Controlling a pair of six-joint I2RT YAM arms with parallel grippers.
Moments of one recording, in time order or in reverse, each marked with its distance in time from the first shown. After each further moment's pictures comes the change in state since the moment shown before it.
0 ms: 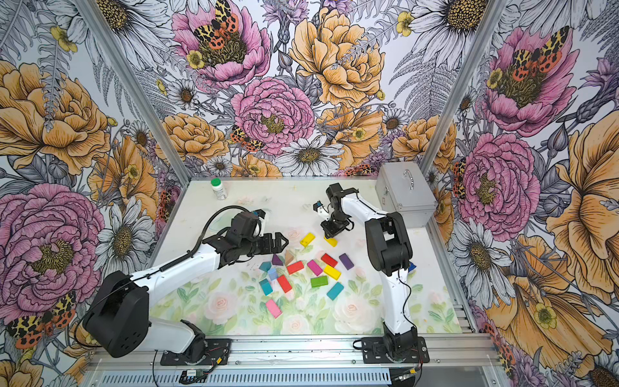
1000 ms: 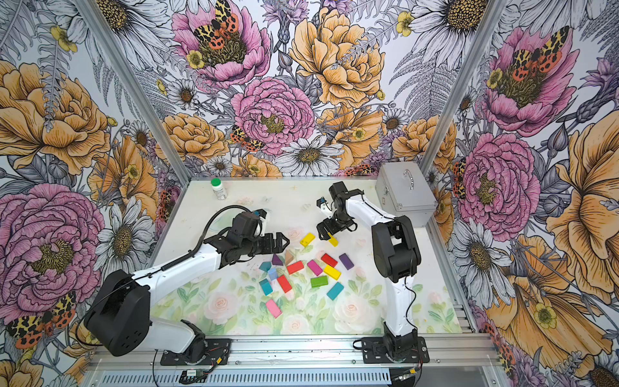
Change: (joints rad) left arm -0.006 0.008 0.000 0.019 0.000 0.008; right arm -0.011 -0.122 -0.104 0.101 0.015 0.076
